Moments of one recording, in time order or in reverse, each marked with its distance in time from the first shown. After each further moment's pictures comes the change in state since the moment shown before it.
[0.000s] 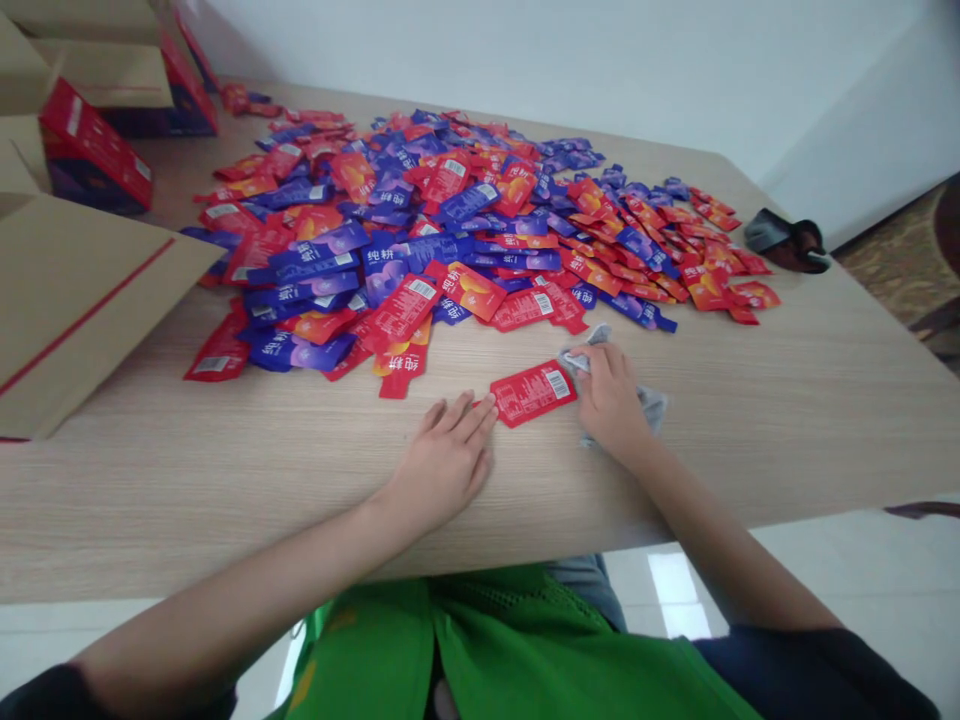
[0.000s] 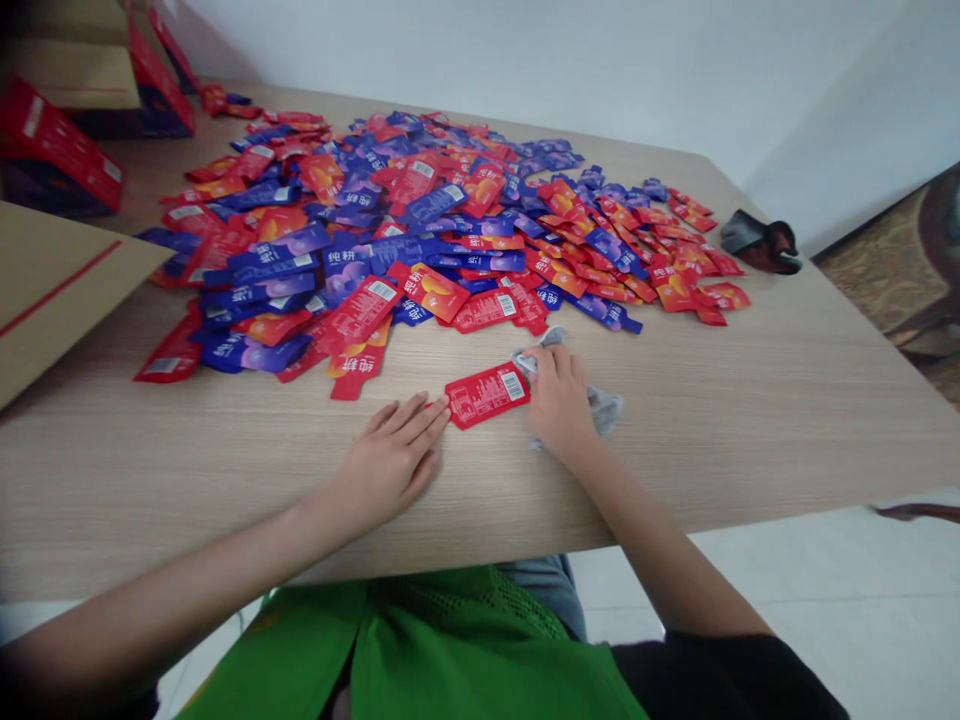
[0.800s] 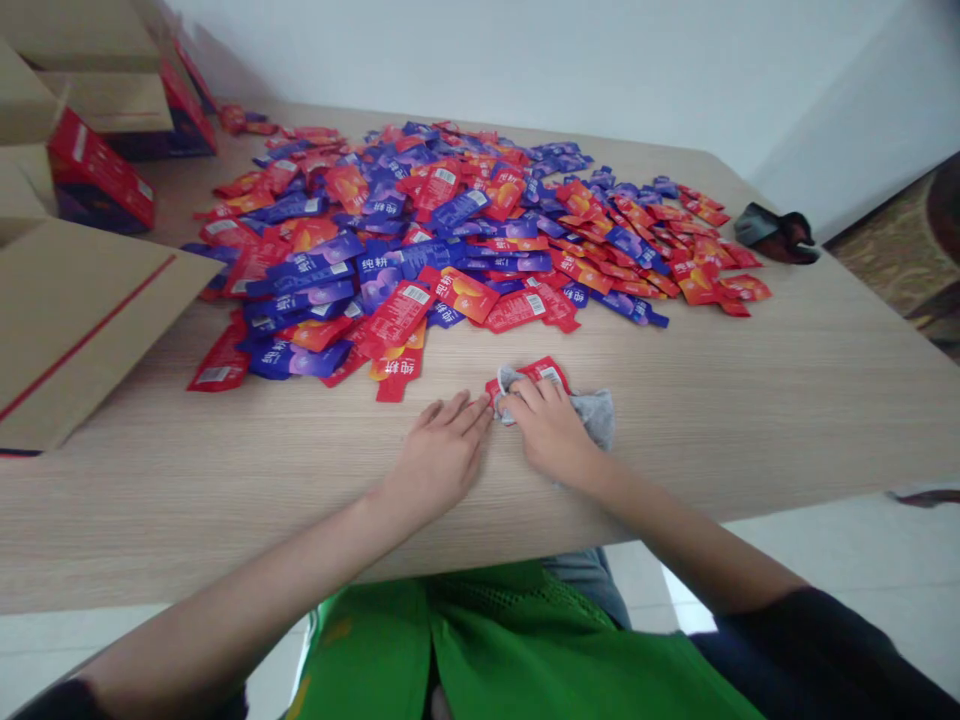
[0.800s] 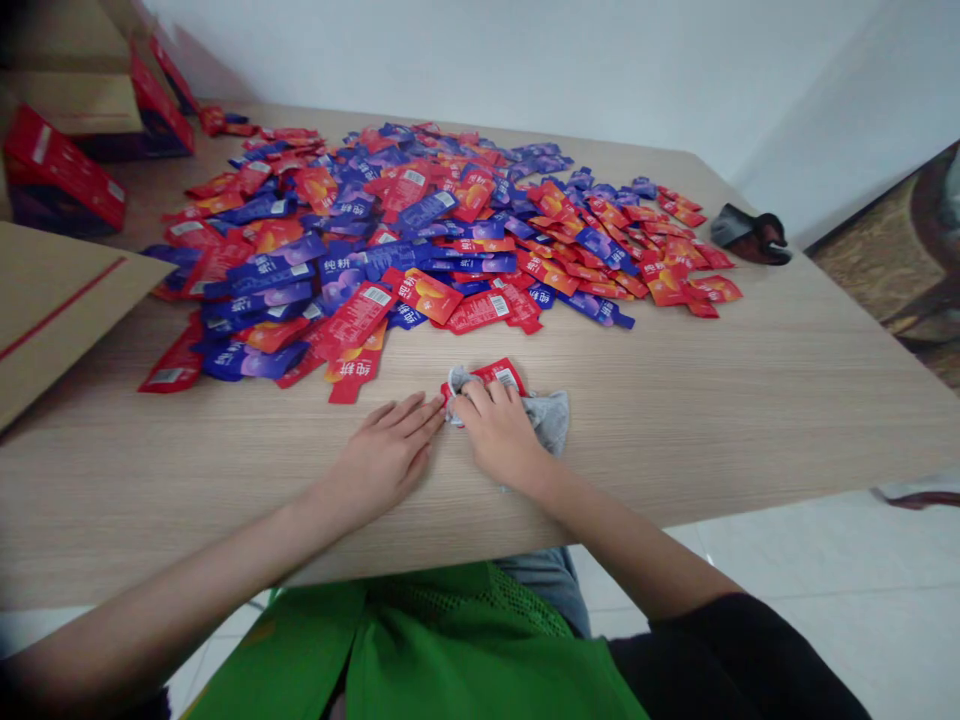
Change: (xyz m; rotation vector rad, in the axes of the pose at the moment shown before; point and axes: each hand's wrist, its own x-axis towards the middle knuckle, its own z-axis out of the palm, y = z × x) left_hand 0.008 -0.004 -0.008 0.047 -0.081 0.001; right_hand -0.012 -0.053 0.002 -0.150 -0.347 -0.306
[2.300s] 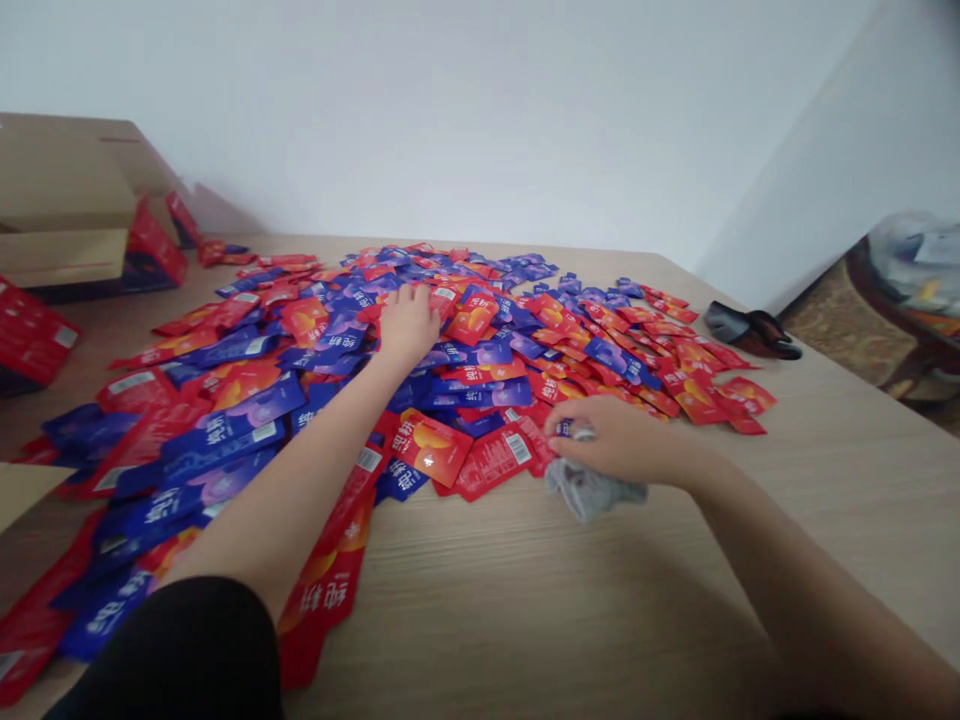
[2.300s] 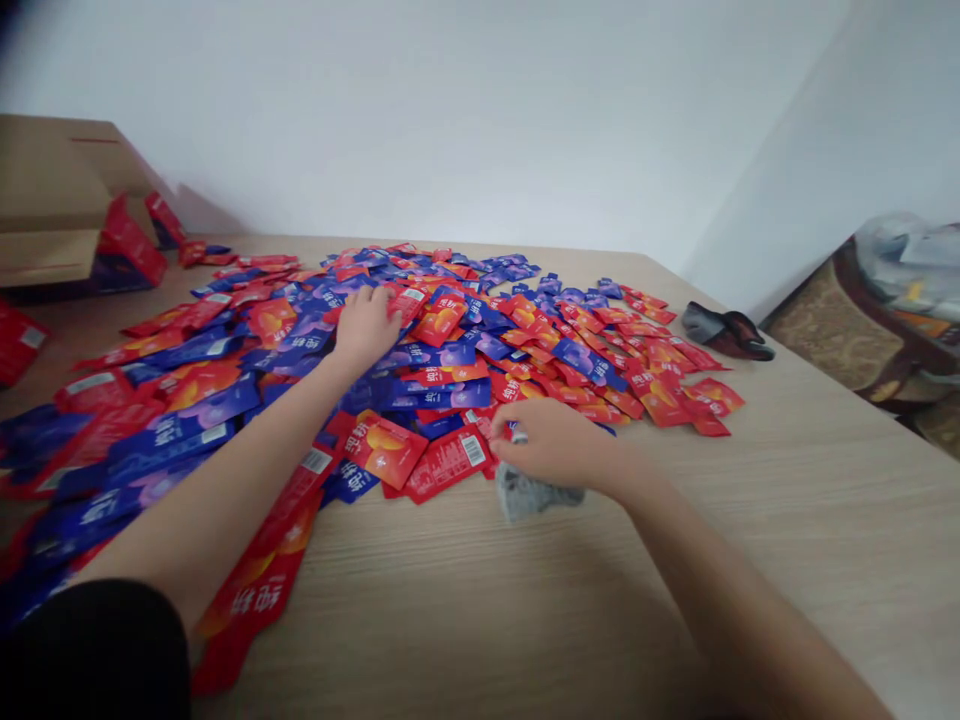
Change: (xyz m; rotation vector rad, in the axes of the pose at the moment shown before) left_hand 0.310 -0.198 -0.084 -0.146 0.508 -0.344; right_hand 0.109 0.154 -0.094 0.395 -0.113 0.213
